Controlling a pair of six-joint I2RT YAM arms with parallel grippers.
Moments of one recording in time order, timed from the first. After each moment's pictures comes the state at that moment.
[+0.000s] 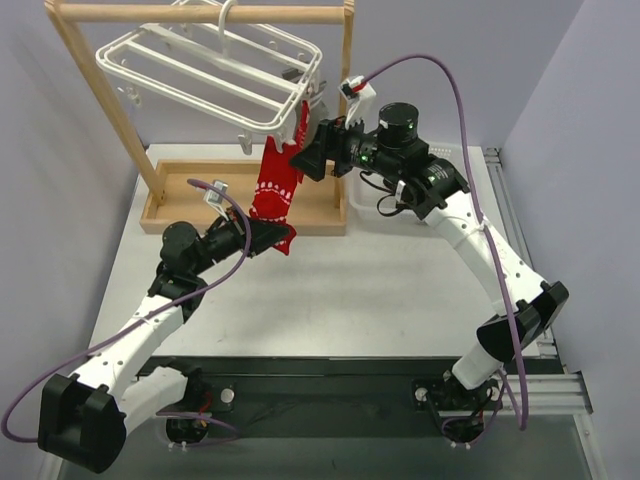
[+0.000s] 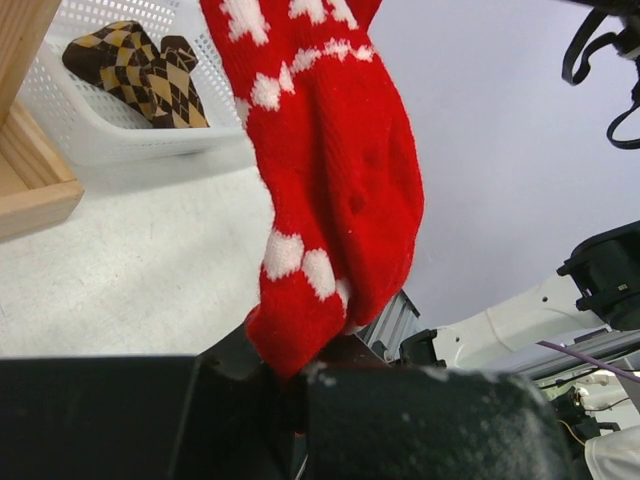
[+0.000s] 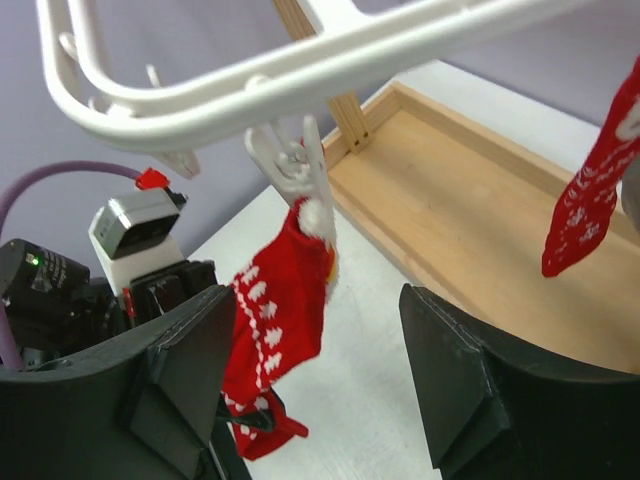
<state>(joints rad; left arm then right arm) -0.35 0.99 0.63 0.47 0.61 -0.88 0.62 1.60 1.80 -0.37 -0.39 0.32</state>
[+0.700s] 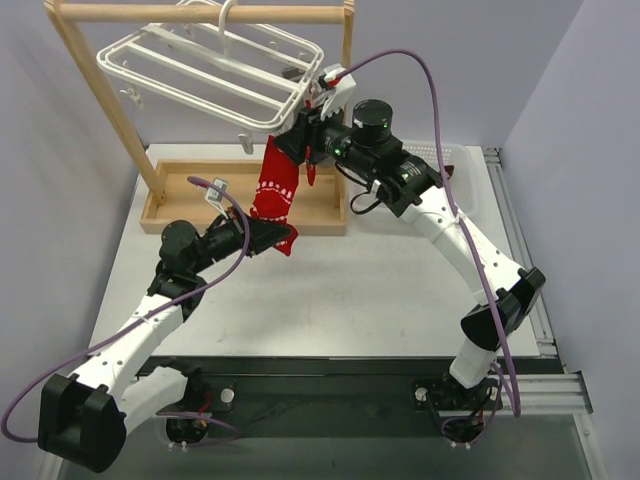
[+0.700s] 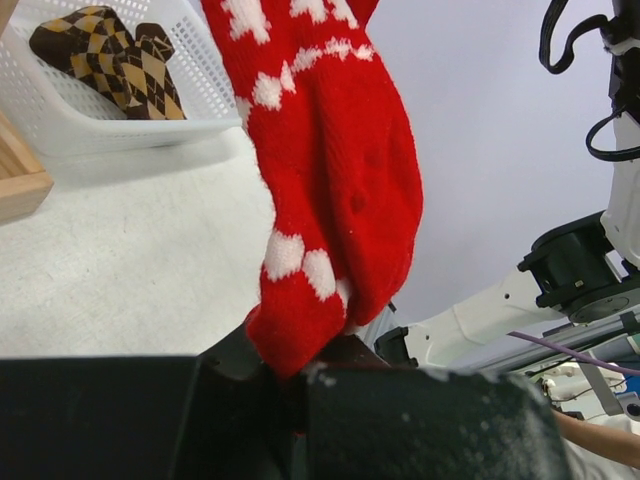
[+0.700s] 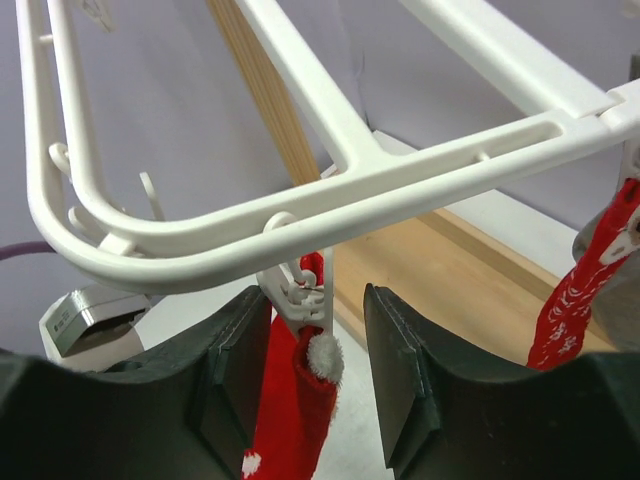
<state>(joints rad) -0.35 1.00 0.64 0.48 0.64 -0.94 0.71 1.72 1.92 -0.25 -0.20 0.23</state>
